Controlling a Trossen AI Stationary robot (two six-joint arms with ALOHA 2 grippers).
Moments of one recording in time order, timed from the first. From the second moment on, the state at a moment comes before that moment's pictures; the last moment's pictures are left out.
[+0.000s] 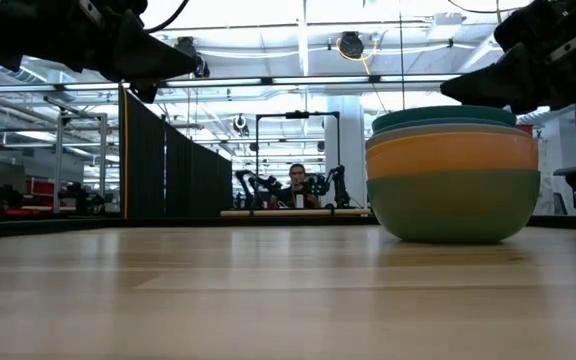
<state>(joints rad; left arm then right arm) -0.14 0.93 0.35 0.40 -0.12 -0.07 0.10 0.73 0.02 0.68 0.05 0.07</state>
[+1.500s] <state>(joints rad) -0.12 0.80 0.19 0.57 -0.13 -0.06 0.05 0.20 0.01 0.12 0.05 0.09</state>
